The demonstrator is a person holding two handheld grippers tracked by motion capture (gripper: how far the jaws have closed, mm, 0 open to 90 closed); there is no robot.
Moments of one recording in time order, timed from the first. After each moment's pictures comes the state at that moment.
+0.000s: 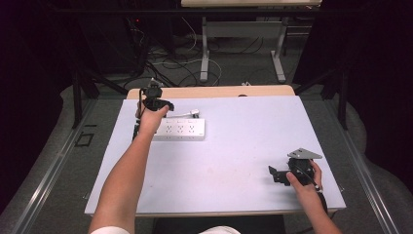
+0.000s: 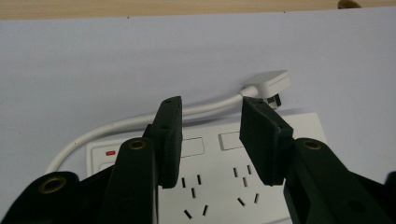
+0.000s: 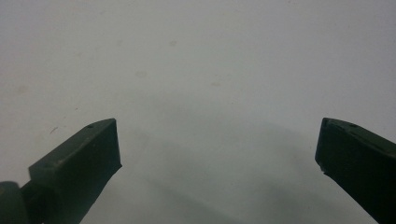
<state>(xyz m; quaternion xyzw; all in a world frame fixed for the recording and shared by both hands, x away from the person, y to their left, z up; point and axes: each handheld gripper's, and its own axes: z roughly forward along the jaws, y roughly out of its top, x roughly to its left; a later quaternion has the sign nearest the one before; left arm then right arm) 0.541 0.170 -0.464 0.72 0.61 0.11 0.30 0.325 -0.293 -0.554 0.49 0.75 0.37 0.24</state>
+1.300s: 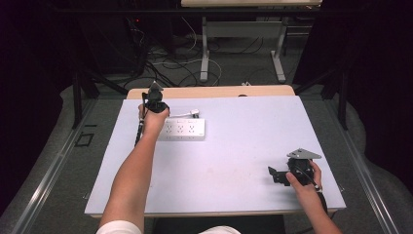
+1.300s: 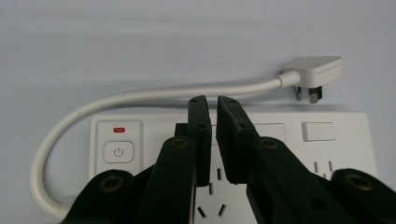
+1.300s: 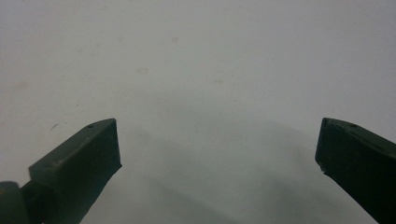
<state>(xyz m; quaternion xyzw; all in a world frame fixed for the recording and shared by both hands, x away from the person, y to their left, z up) 0.554 0.170 -0.487 0.70 0.67 0.09 0.24 0.325 -0.293 -0.556 0.50 0.75 0.37 0.24</state>
